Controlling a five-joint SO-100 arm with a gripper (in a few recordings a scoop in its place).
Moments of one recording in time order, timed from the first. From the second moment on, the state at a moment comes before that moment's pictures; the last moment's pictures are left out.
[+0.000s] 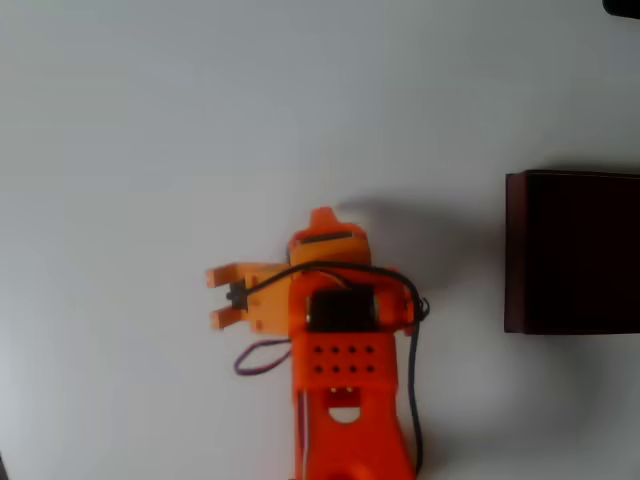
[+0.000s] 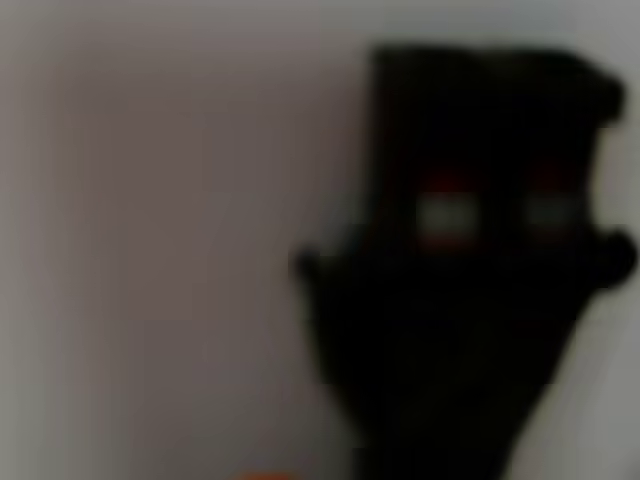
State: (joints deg) arm -2.1 102.7 129.1 53.8 -9.7
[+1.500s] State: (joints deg) arm 2.3 101.9 116.1 67.8 -8.5
